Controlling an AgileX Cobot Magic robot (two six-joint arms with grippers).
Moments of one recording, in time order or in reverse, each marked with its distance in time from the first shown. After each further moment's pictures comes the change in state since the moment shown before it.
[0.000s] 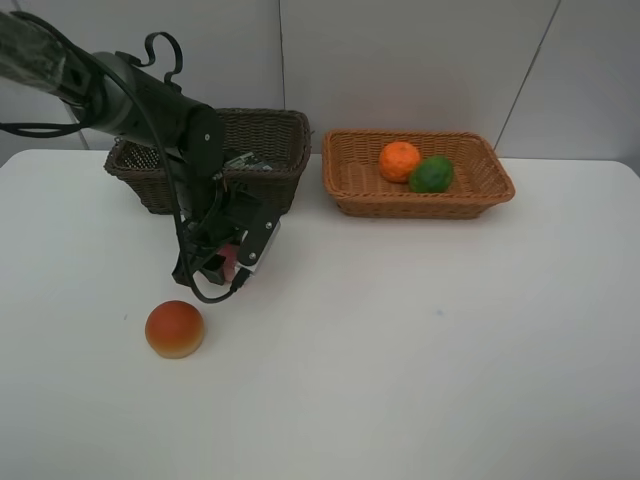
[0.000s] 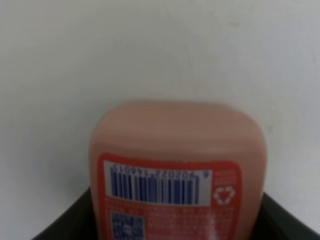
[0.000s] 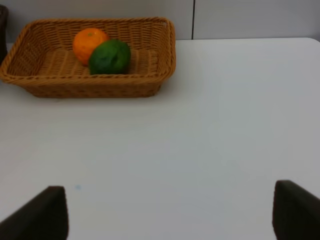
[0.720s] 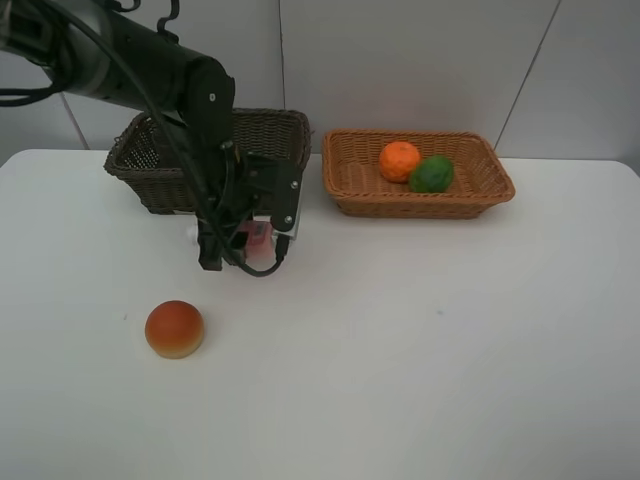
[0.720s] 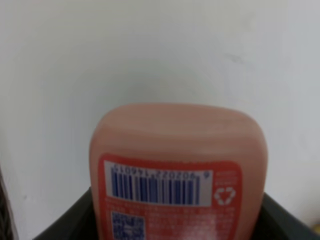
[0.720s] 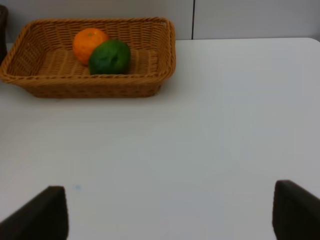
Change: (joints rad) left arm -0.093 -0.144 -0.020 -0.002 0.110 -0.308; right arm 0.000 0.000 0.000 0.000 0.000 0.000
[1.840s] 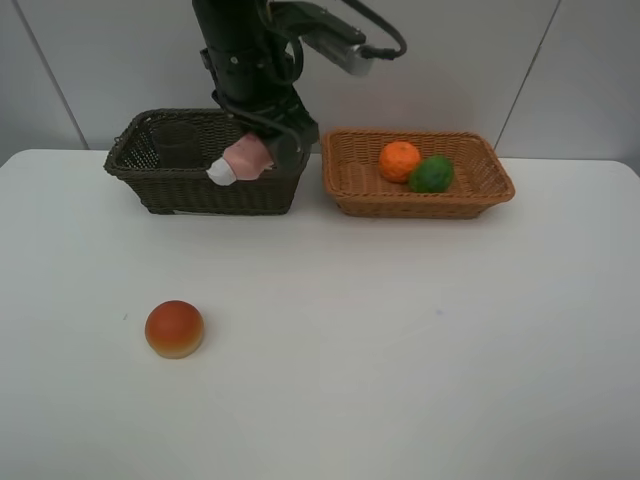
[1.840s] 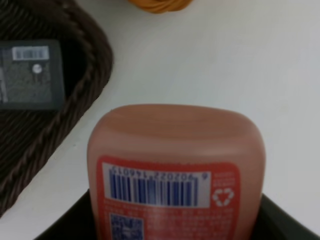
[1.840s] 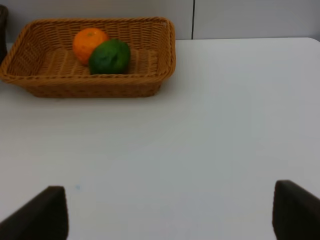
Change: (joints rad) left arm -0.036 -0.033 -0.439 0.023 0.351 -0.863; right arm 0.000 0.000 0.000 0.000 0.000 0.000
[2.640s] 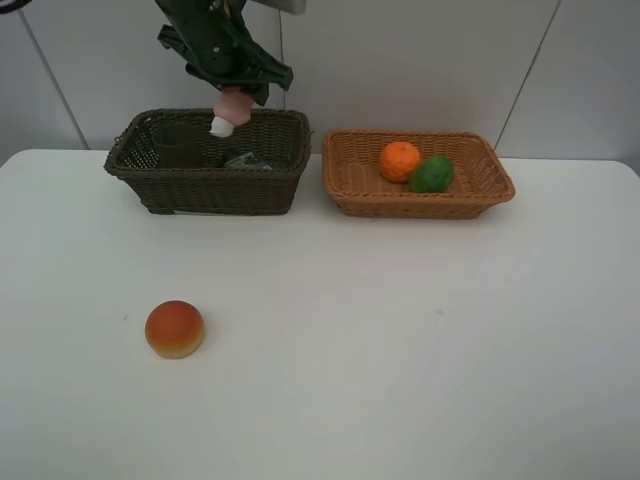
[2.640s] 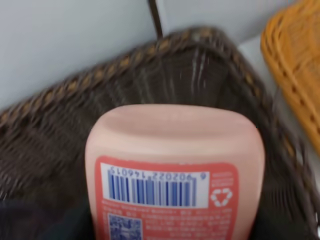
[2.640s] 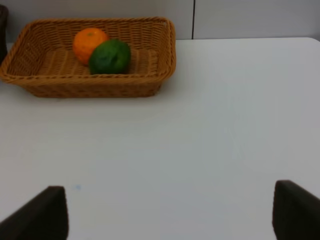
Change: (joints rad) left arm 0.154 0.100 -0.002 0.177 -0.480 -0.340; right arm 0.000 0.000 0.000 0.000 0.000 0.000
